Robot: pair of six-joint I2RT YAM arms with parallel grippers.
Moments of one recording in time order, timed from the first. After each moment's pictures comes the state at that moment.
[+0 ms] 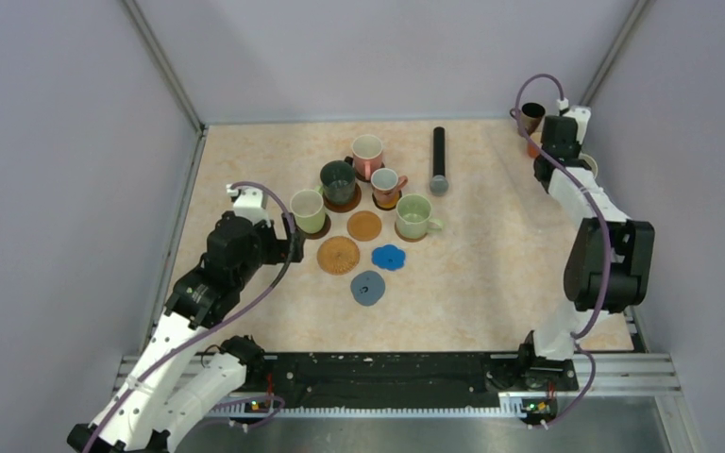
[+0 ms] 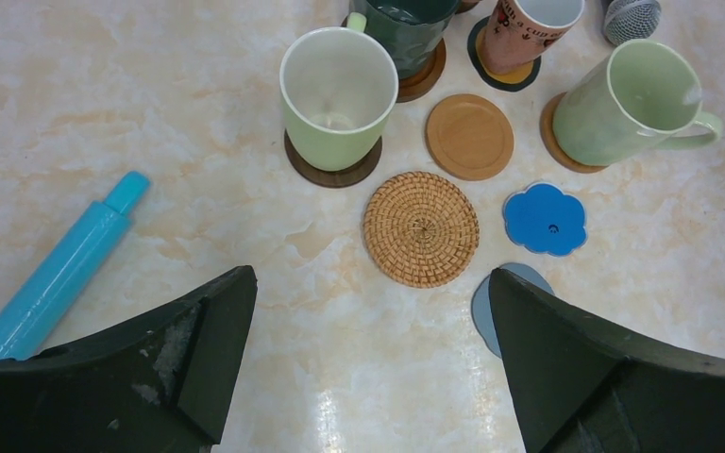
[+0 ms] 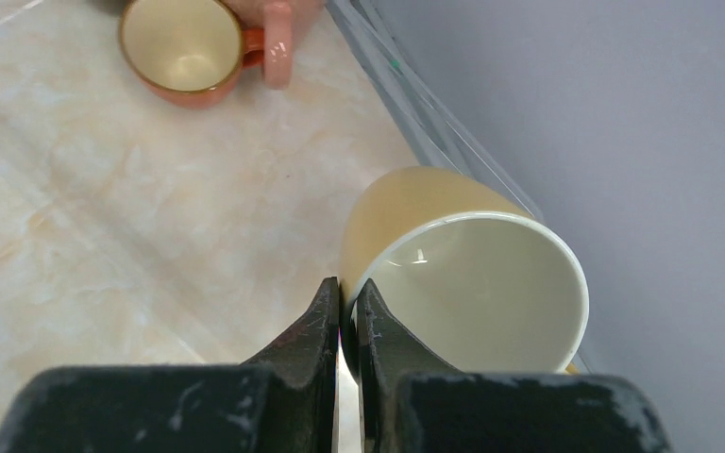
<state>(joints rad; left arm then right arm) -0.45 0.68 0.81 -0.58 -0.19 -0.29 -0.07 1.73 1.28 -0.16 0.54 0.06</state>
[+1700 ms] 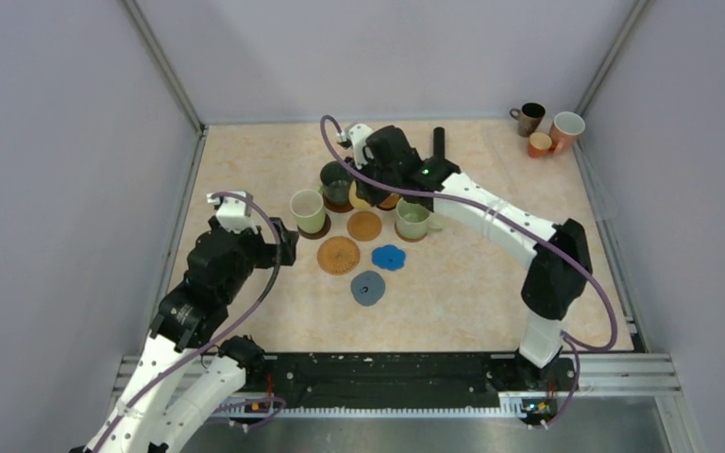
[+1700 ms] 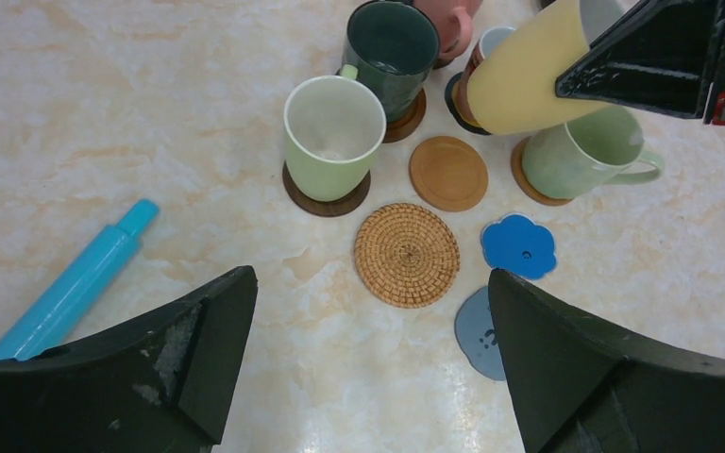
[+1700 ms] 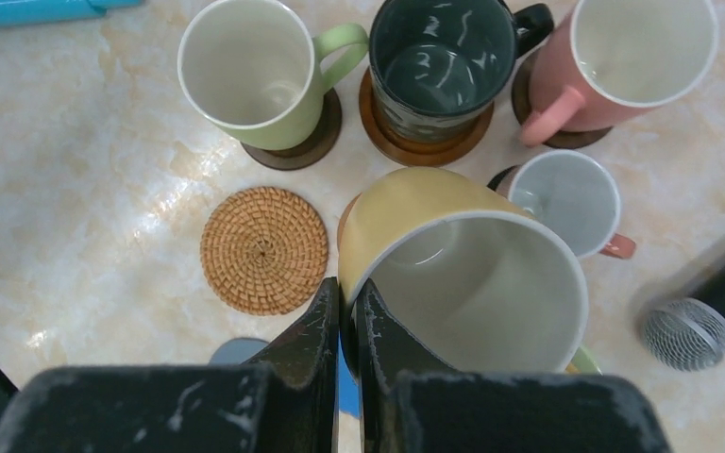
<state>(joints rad) -0.45 0.57 0.81 -0.58 -0.17 -0.29 0.80 1.76 1.65 -0.53 -0.03 -0.01</state>
